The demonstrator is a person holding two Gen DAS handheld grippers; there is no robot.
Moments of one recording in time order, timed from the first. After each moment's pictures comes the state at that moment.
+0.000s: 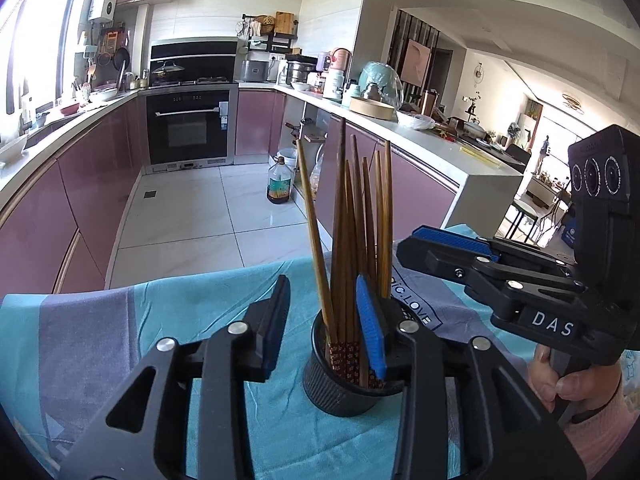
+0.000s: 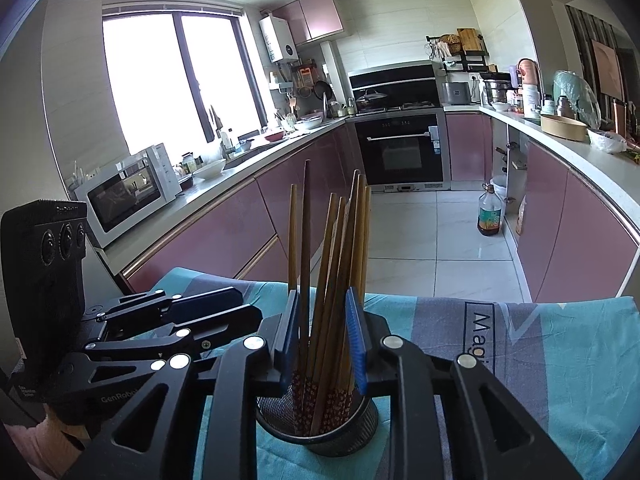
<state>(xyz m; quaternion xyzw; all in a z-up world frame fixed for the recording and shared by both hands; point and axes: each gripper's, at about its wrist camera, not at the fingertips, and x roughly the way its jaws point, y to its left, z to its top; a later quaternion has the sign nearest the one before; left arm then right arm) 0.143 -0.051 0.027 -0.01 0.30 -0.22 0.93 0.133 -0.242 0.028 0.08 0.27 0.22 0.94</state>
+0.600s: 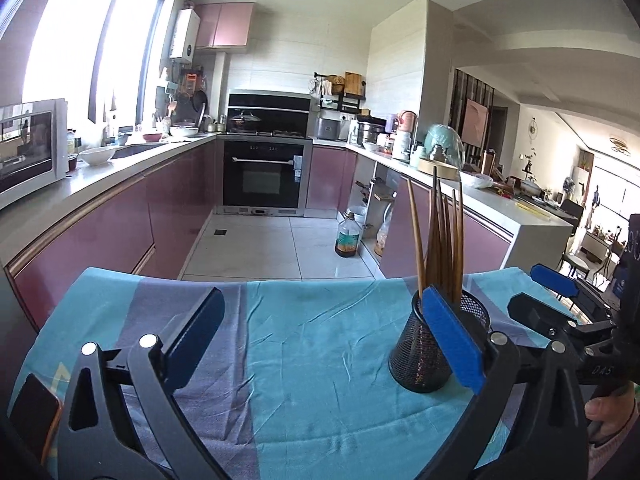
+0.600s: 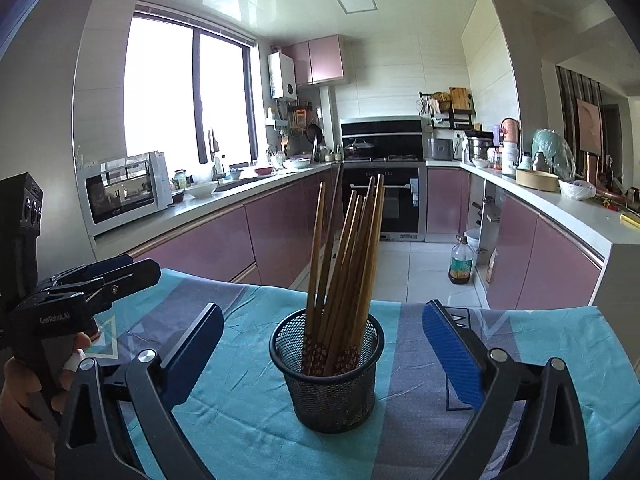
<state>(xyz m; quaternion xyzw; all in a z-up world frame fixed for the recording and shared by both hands) 0.049 0.040 0.021 -0.04 0.19 -0.09 0.98 0.053 -0.222 0.010 0.03 0.16 0.17 0.97</state>
